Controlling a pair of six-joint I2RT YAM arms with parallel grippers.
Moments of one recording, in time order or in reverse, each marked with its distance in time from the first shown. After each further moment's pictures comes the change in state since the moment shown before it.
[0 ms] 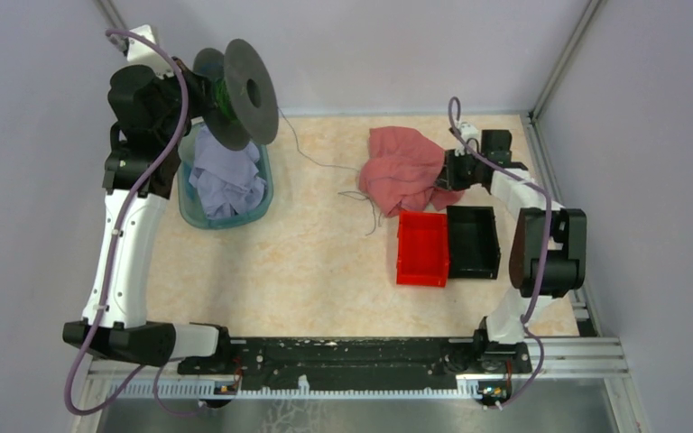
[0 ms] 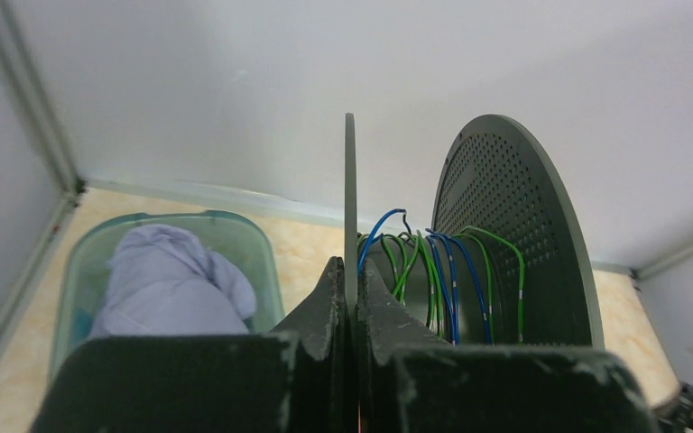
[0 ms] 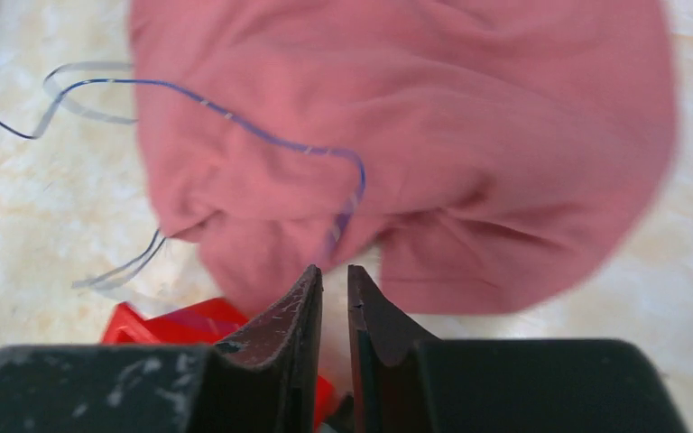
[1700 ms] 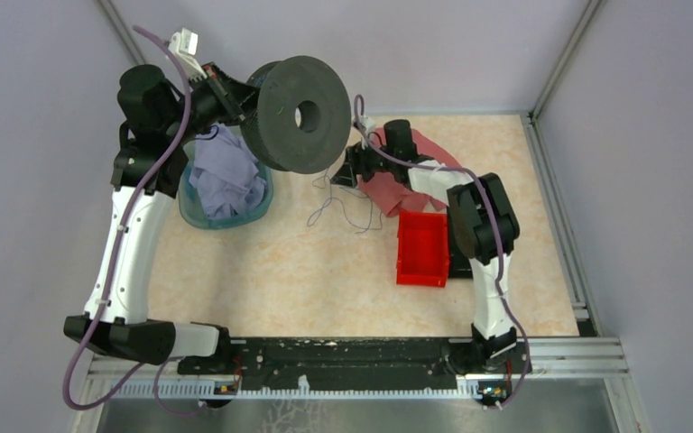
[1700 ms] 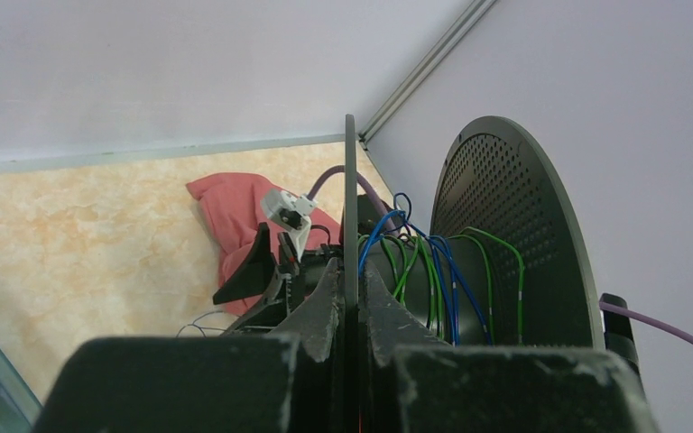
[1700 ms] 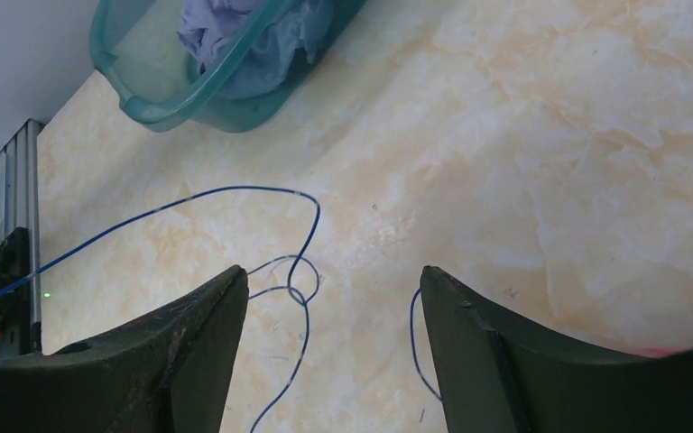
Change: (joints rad) left arm -0.040 0.018 -0.024 0.060 0.642 -0.273; right arm 0.470 0.375 0.272 0.459 -0.262 0.276
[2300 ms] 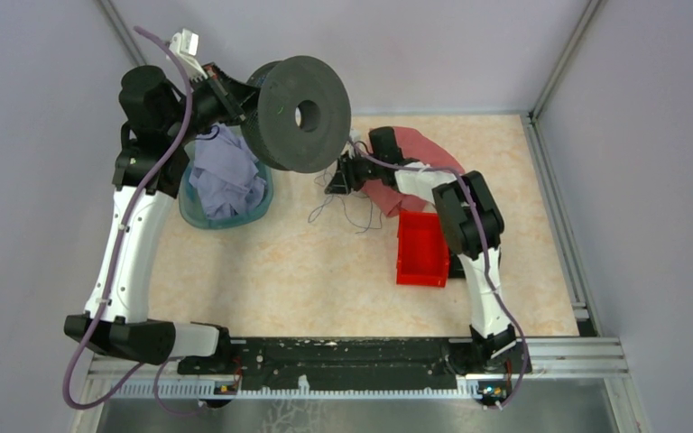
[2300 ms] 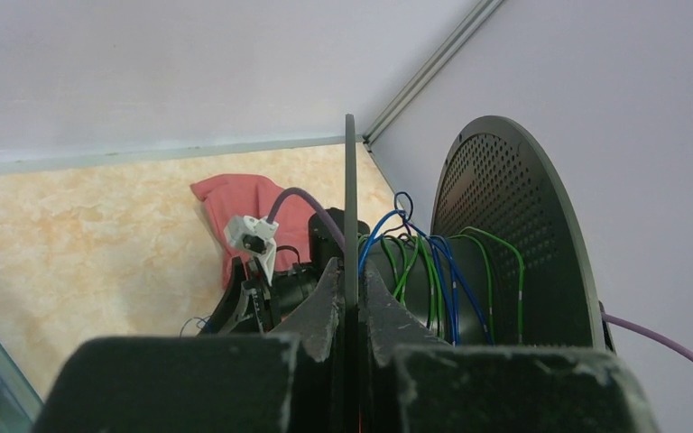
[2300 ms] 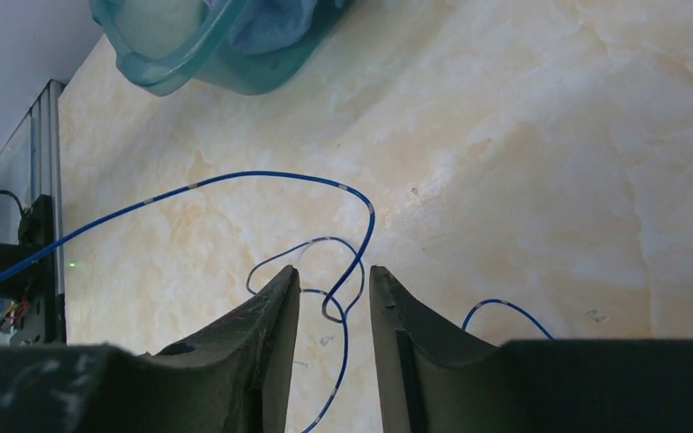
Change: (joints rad) left arm 0.000 0.000 -0.008 0.011 -0.005 0.002; right arm 0.051 0.124 0.112 -0.102 -0.035 -0.020
